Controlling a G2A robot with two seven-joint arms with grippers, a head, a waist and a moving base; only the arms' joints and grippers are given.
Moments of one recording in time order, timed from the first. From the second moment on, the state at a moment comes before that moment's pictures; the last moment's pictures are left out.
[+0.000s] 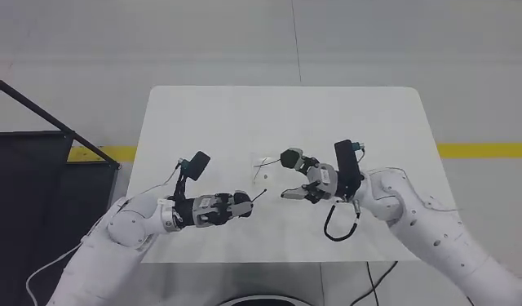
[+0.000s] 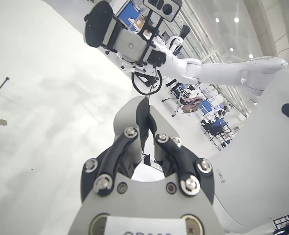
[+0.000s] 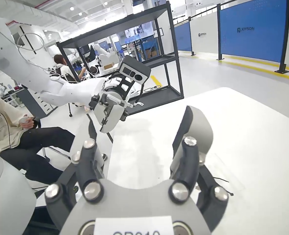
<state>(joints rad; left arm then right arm) 1.30 -0.96 -1.23 -1.70 -0.16 -0.83 -0.83 -0.70 -0.89 0.57 -1.44 -0.63 -0.96 -0.30</state>
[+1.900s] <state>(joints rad) 1.33 -0.98 -1.23 -1.72 0.05 -0.76 -0.58 -0.76 -0.98 0.68 -1.47 -0.16 -0.87 0.26</state>
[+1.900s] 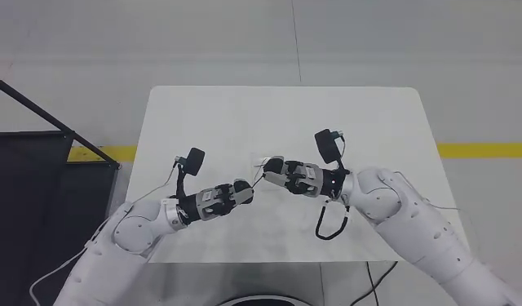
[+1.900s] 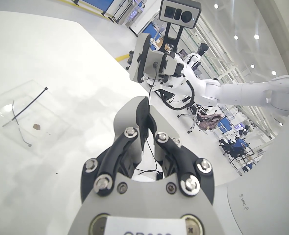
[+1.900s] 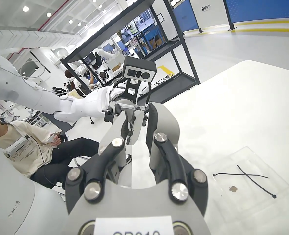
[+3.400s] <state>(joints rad) 1.30 -0.95 -1.29 -1.67 -0.11 -0.89 -0.81 -0.74 -1.01 0.77 -1.48 -0.07 -0.90 0.60</state>
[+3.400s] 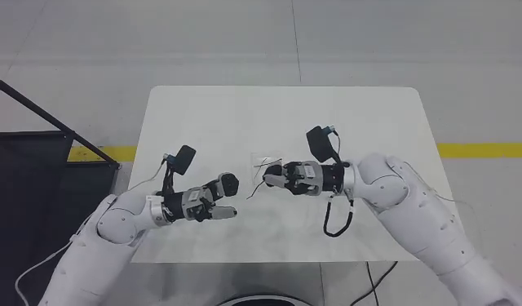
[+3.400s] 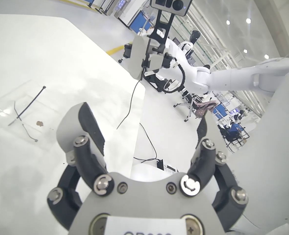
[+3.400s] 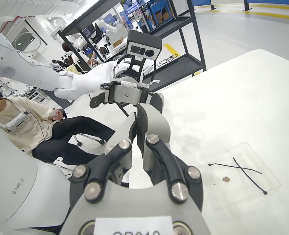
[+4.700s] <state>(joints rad) 1.25 -0.97 -1.22 -1.66 0.13 -0.91 -0.65 -0.71 -1.04 0.75 -1.47 0.07 -0.87 0.75</state>
